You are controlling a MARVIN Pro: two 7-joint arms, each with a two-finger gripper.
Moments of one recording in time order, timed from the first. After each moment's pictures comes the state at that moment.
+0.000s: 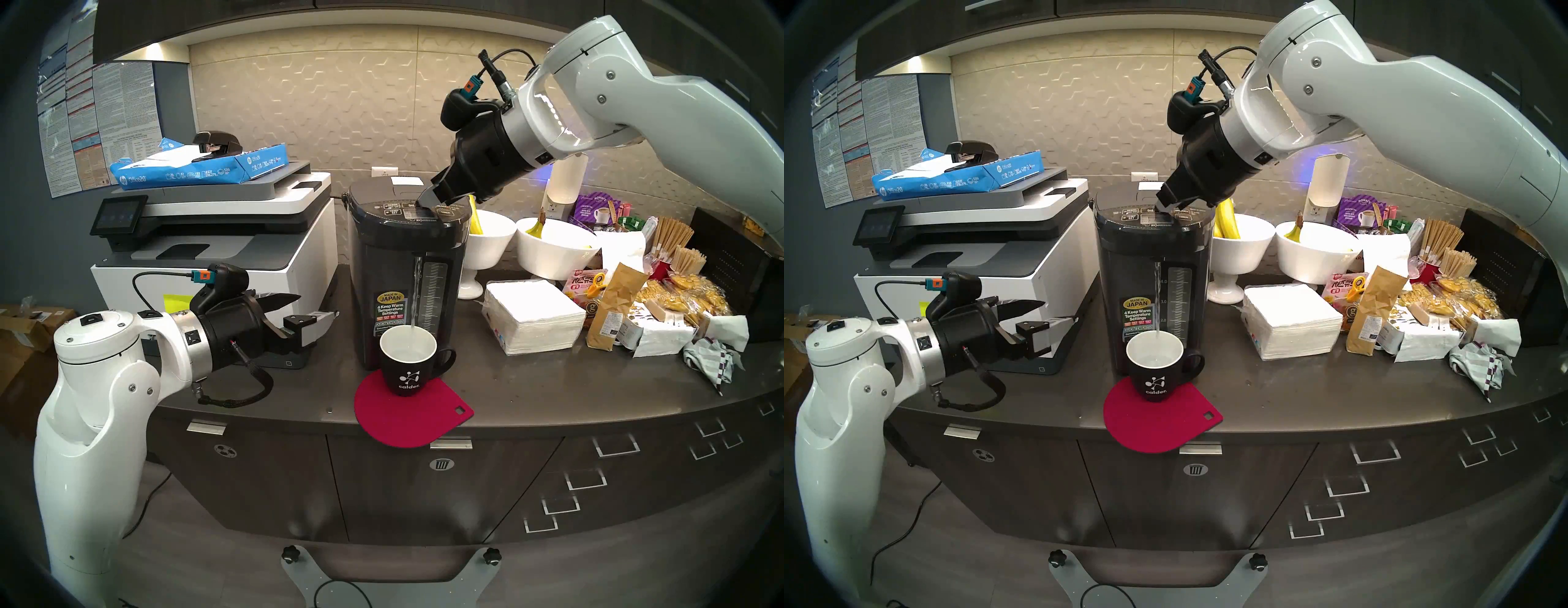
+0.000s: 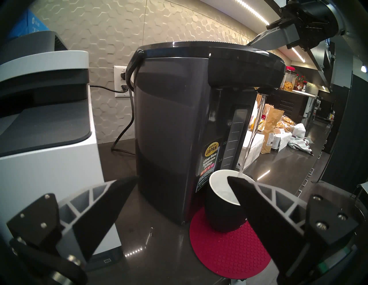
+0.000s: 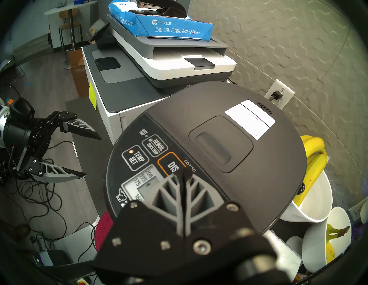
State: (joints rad) left arm 1.70 -1.06 -1.80 -2.34 -0.68 0.88 -0.38; right arm 0.48 -0.71 -0.07 -1.82 1.74 0.91 -0.03
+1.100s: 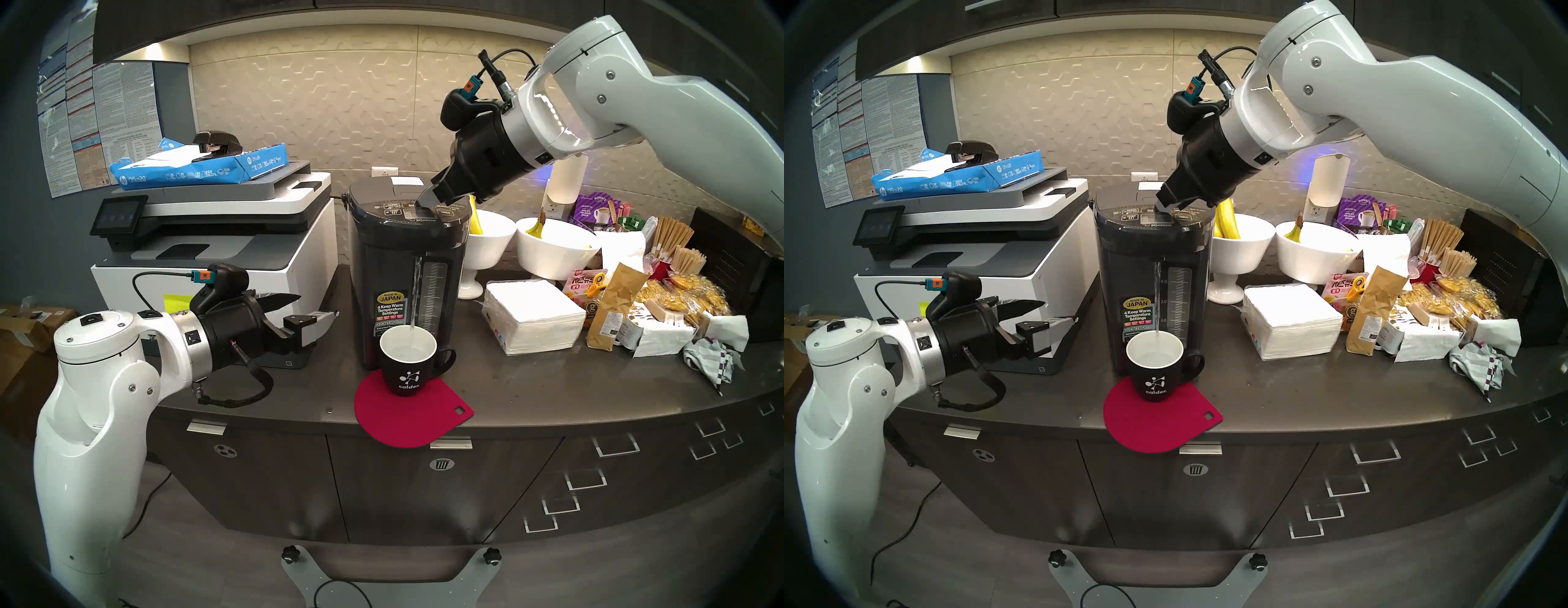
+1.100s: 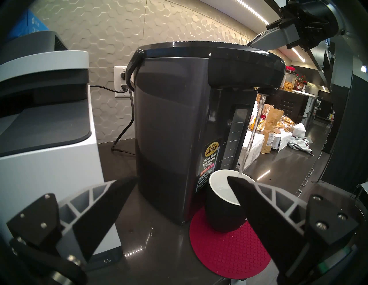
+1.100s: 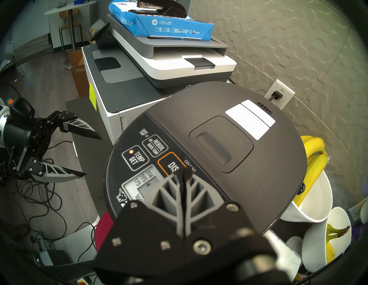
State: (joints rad) left arm 1.70 -1.06 -1.80 -2.34 -0.68 0.88 -0.38; right arm 0.48 -0.71 -0.07 -1.82 1.74 0.91 -0.03
